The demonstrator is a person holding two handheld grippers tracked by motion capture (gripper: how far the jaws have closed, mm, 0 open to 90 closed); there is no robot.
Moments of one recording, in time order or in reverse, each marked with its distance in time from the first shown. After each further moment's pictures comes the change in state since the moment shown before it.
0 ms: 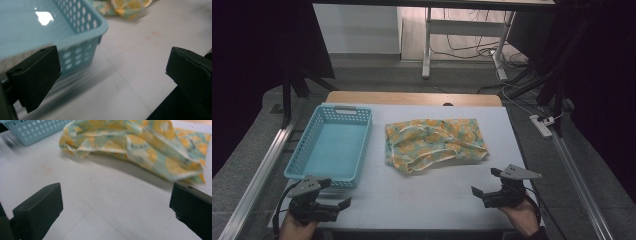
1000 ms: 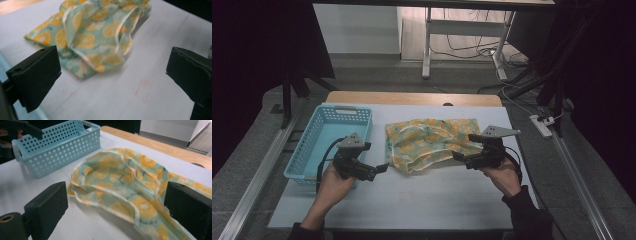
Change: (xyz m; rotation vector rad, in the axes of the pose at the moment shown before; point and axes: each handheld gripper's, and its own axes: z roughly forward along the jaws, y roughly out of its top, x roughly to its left) left arm -0.016 0.121 0.072 0.013 -0.151 0.170; right arm -0.008 0.102 0.053 -0.052 0.132 -0.069
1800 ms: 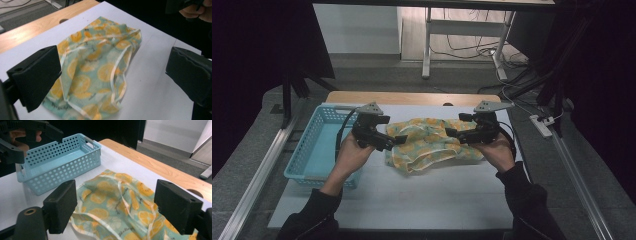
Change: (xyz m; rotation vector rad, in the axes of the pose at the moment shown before) left arm 0.011 0.087 0.024 -0.045 -0.084 0.028; right arm -0.012 0.062 0.017 -0.028 0.030 -0.038
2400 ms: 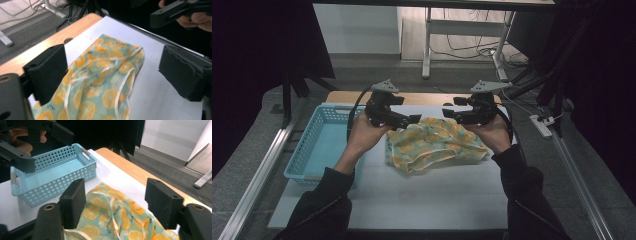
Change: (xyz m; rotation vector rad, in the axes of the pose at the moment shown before) left arm 0.000 0.063 0.012 -0.018 0.021 0.041; right arm -0.010 0.047 0.008 -0.013 -0.004 -0.042
